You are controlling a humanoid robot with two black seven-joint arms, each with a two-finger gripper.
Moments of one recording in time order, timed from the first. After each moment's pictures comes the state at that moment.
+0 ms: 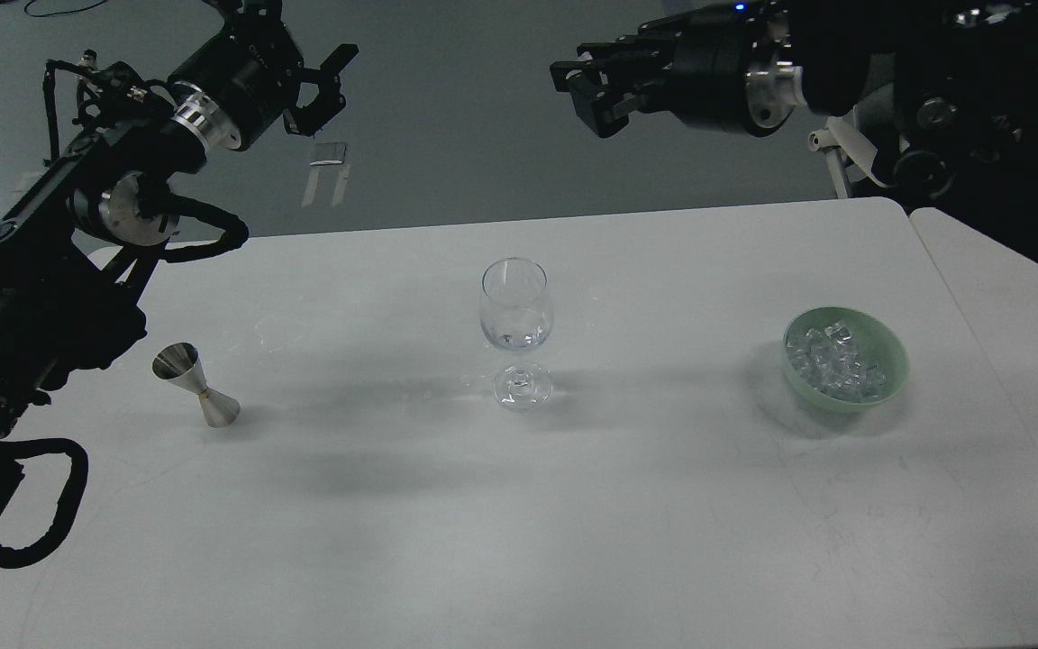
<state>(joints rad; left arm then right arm) -1.04 0.34 -0.82 -0.66 0.31 -0.42 -0.11 1.35 -0.49 0.43 1.44 -1.65 0.49 -0.09</state>
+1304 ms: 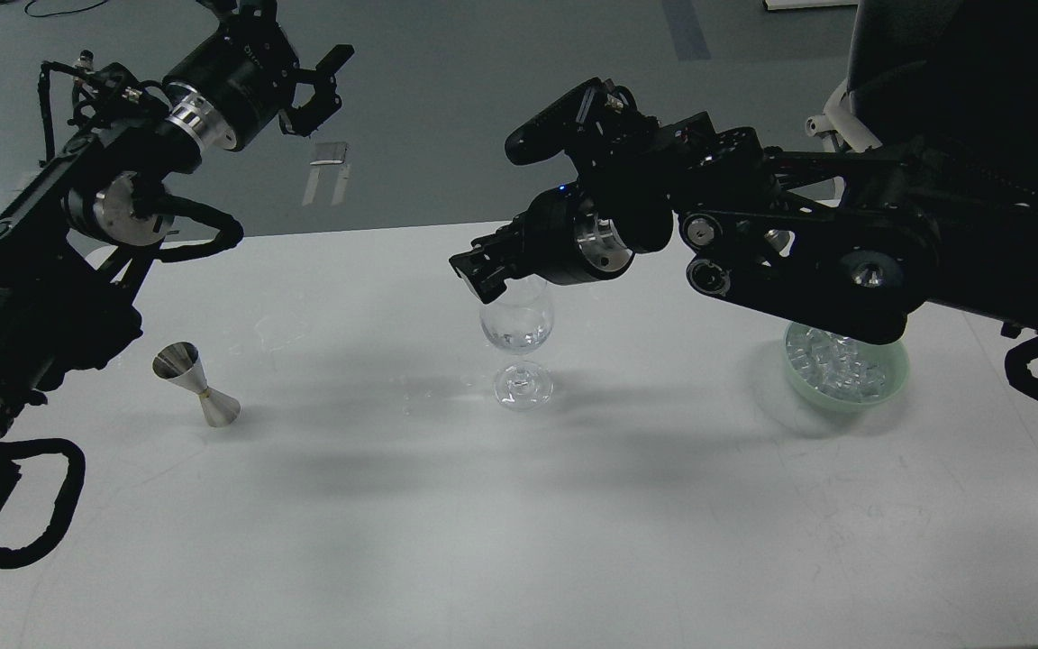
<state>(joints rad) -1.04 0.35 -0.82 -0.65 0.31 -0.44 -0.11 1.38 -0.20 0.15 1.23 -1.47 0.49 -0.09</state>
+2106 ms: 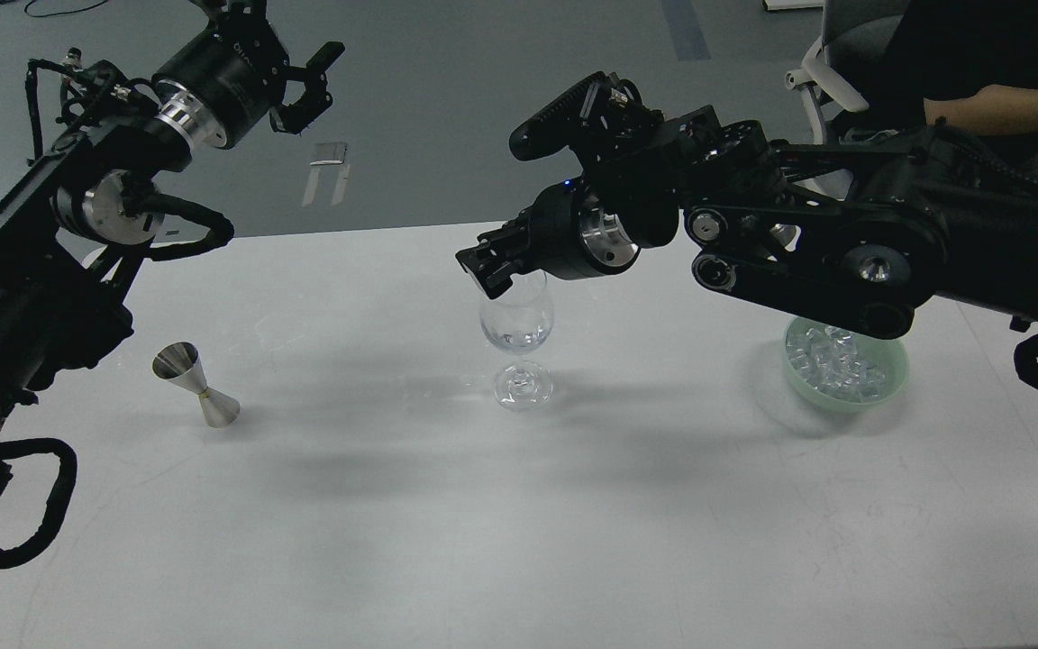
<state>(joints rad) -1.04 0.36 -0.82 -0.65 0.31 -0.44 -0.11 1.39 -0.21 0.13 1.23 -1.47 0.49 -0.09</state>
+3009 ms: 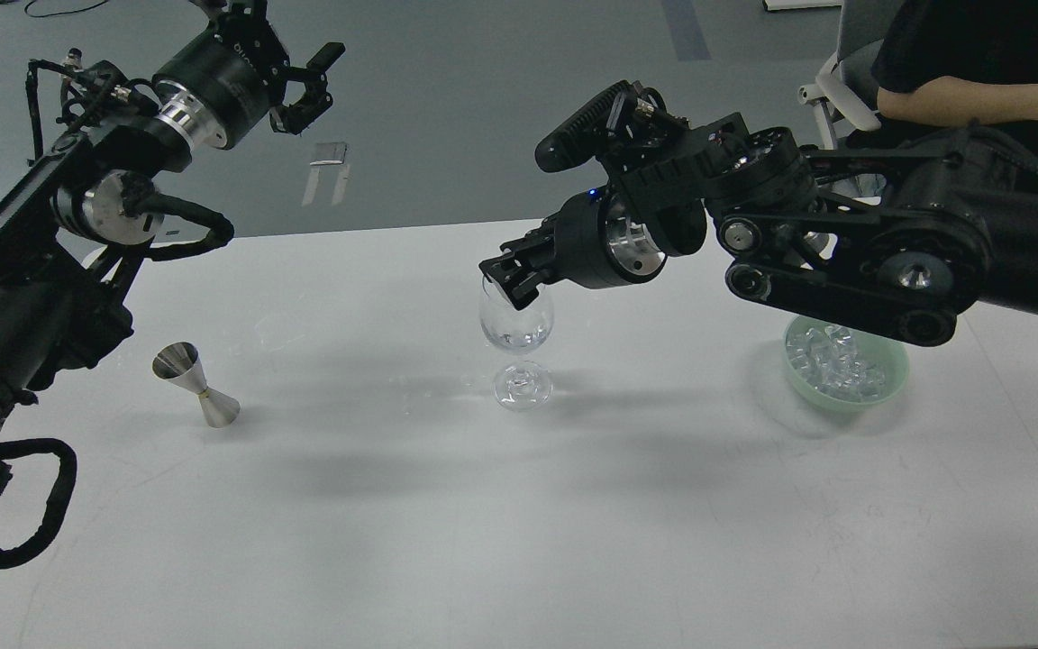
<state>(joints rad) -1.04 0.36 -0.82 -0.65 0.31 -0.44 -0.11 1.39 -0.31 0.10 1.32 -1.47 0.49 -0.09</state>
